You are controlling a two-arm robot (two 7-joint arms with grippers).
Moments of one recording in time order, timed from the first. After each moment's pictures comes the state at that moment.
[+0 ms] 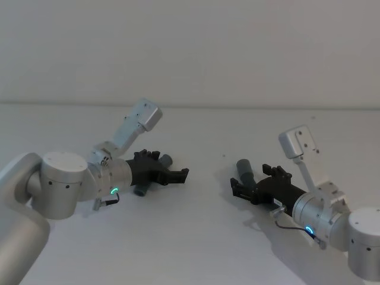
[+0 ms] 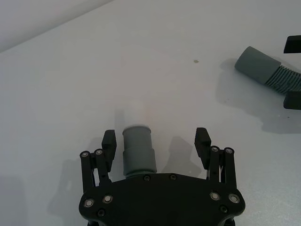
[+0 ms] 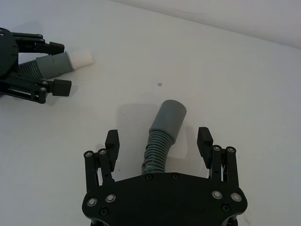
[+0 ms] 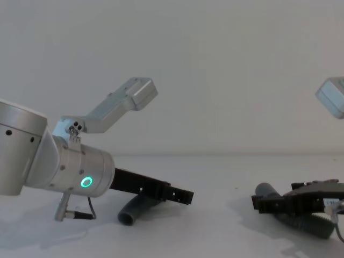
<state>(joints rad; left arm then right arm) -0.55 0.24 0.52 -1.25 -0.27 0.50 -0.42 0.21 0.32 -0.32 -1.54 0.22 0.44 0.27</state>
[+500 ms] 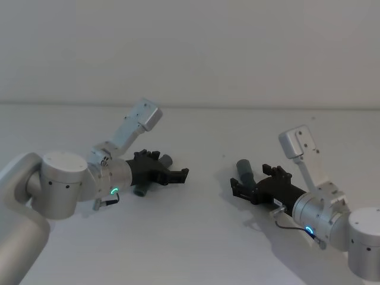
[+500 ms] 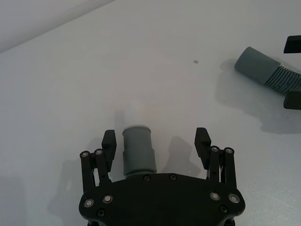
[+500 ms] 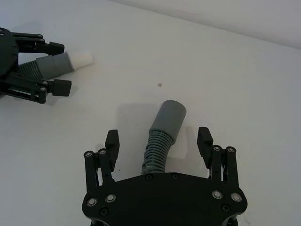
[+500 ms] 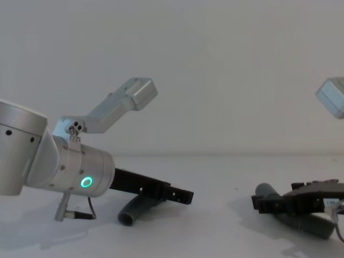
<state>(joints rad) -0.55 0.24 0.52 -1.25 -0.27 0.50 -0.42 0.21 0.32 -0.32 -1.54 0.22 0.44 0.27</state>
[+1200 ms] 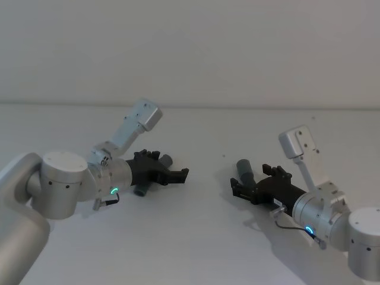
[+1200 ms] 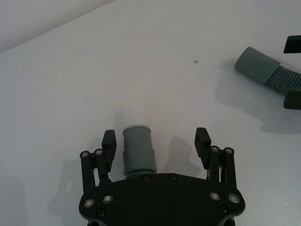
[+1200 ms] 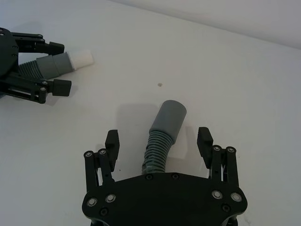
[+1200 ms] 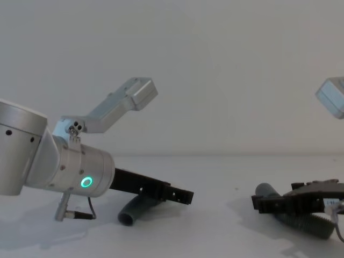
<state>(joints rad) -0.55 0.24 0.52 -1.25 -0.27 0.50 -0.42 0.21 0.32 -0.32 -1.54 0.22 0.44 0.27</state>
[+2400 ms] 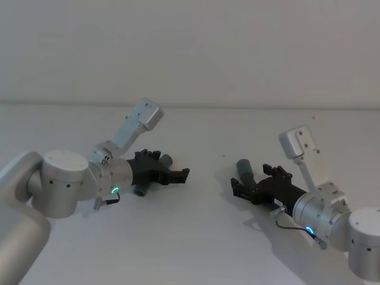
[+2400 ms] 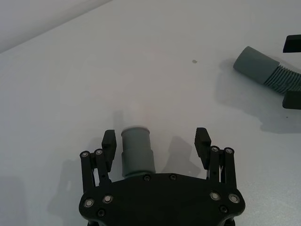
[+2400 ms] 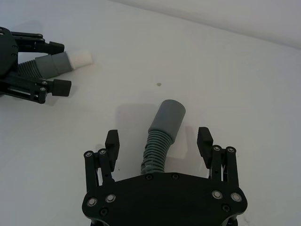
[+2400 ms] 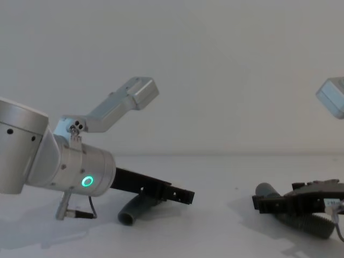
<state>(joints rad) -0.55 0.24 0.52 -1.25 -0.26 0.50 -0.42 0.21 0.32 -0.32 -1.54 0.22 0.44 0.27</state>
